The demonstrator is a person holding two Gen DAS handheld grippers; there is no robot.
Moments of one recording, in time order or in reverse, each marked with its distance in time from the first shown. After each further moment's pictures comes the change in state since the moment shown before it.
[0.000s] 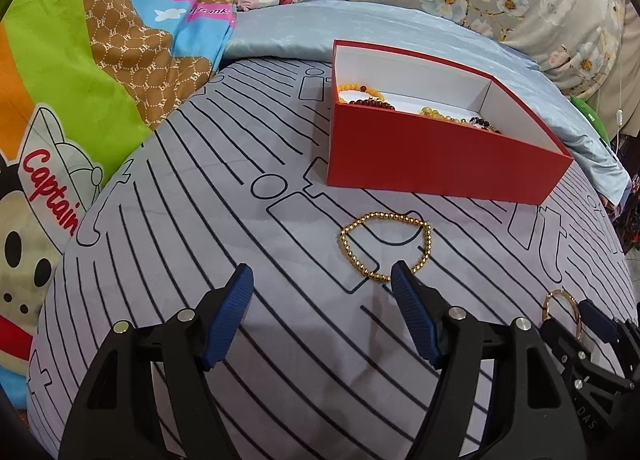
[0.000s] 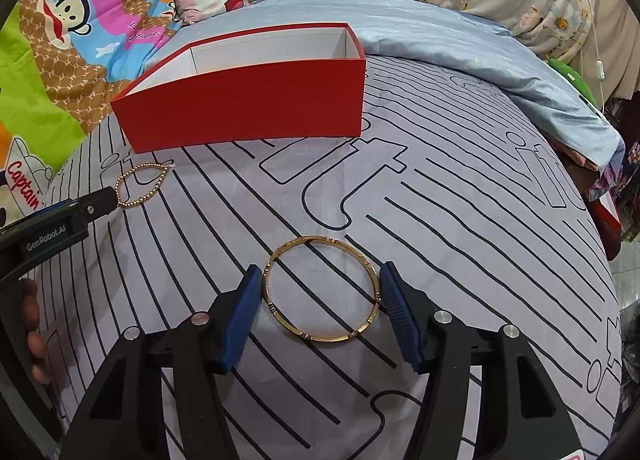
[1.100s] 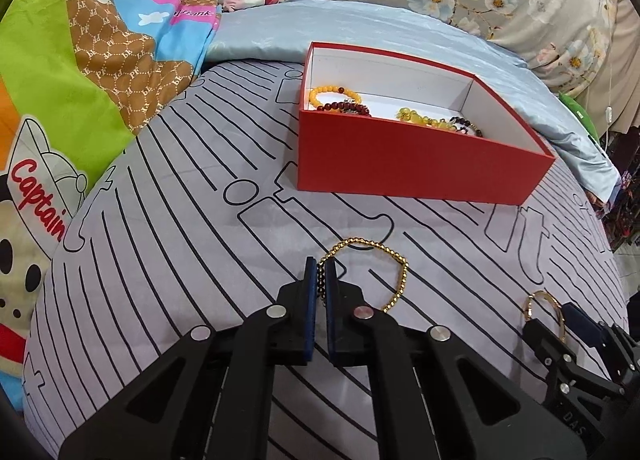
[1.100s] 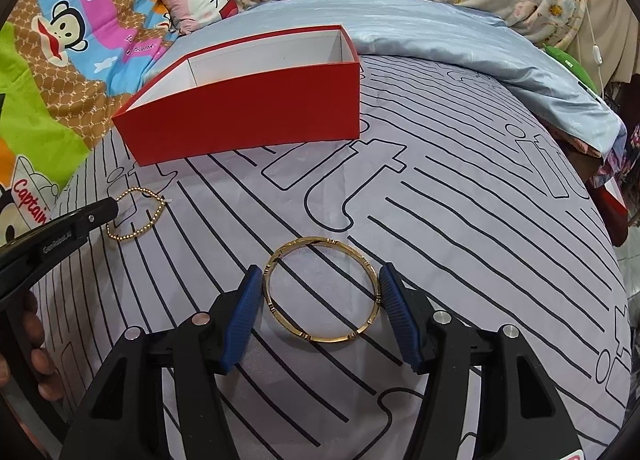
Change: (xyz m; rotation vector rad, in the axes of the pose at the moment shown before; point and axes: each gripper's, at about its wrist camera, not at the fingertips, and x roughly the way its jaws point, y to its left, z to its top) left arm -0.009 -0.014 0.000 0.016 -0.001 -0.044; right arm -0.003 -0.002 0.003 0.054 -0.004 0.031
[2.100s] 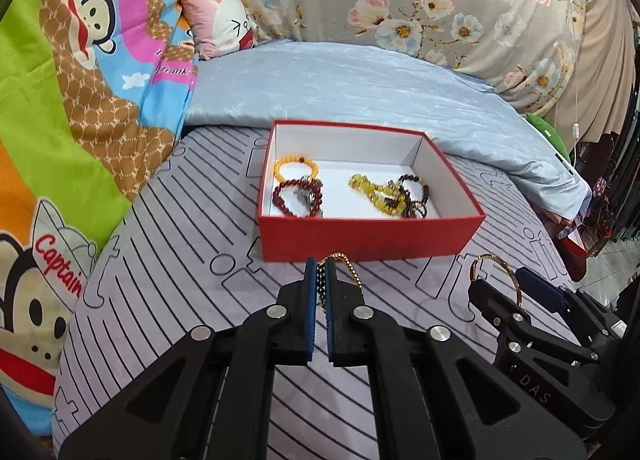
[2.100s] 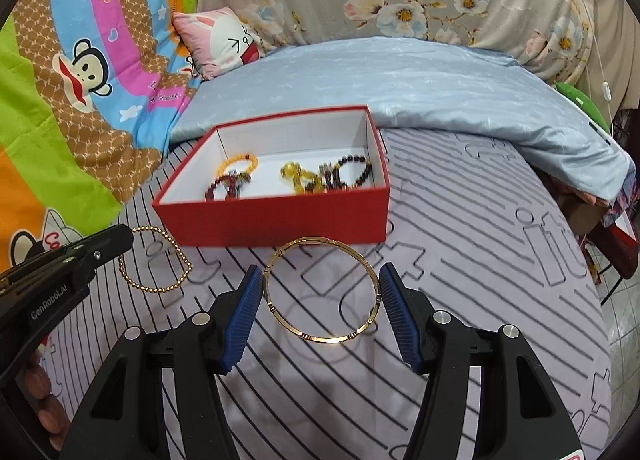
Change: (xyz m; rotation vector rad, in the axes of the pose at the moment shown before) left arm -0.057 -0.023 0.043 0.053 -0.121 -0.070; right arm -0.036 0.012 0.060 -0.019 -0.151 0.068
